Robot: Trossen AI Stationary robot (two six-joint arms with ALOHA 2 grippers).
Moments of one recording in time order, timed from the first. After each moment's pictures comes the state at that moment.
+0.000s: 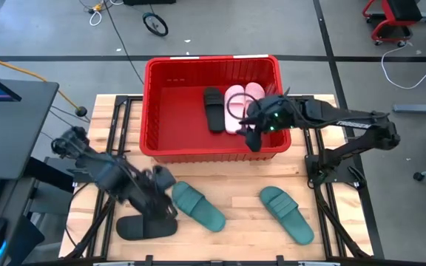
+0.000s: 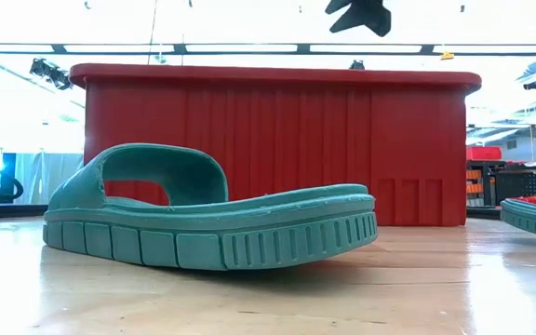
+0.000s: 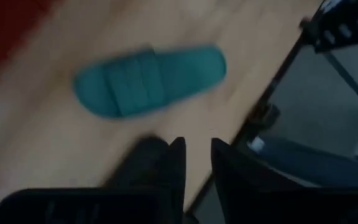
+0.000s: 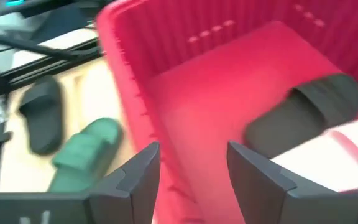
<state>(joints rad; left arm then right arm) -0.63 1.62 1.85 -1.34 -0.23 -1.28 -0.12 1.31 1.38 -0.72 0.06 0.30</state>
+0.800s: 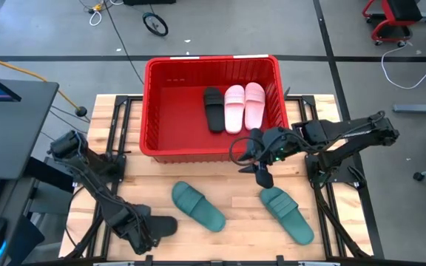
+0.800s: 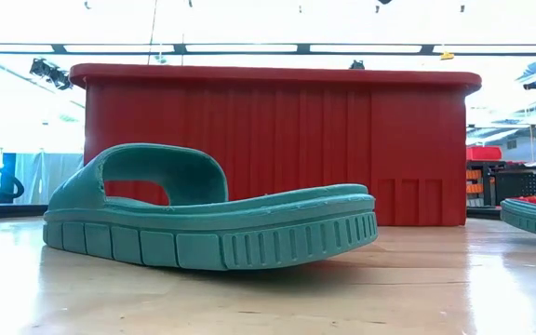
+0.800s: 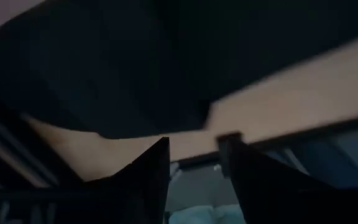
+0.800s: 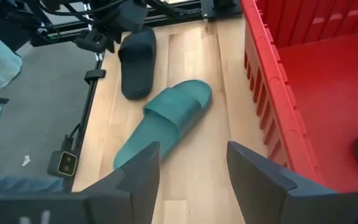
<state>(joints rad) -0.90 1.62 1.10 -0.78 0.16 -2.20 0.18 1.33 1.38 -0.71 -0.01 0.28</state>
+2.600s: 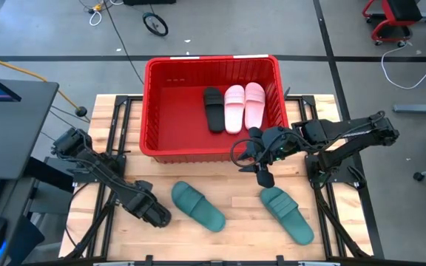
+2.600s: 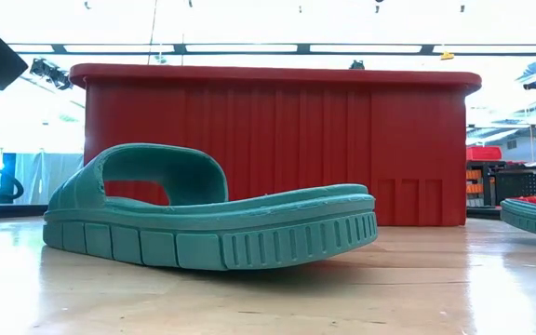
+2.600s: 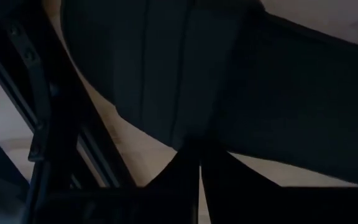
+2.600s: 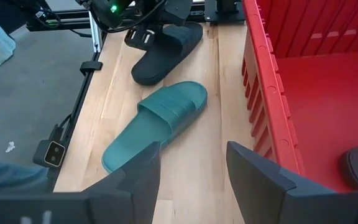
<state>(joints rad) -0.69 1.62 1.06 -1.16 0.19 -1.91 0.18 1.33 1.38 -0.71 -0.01 0.18</state>
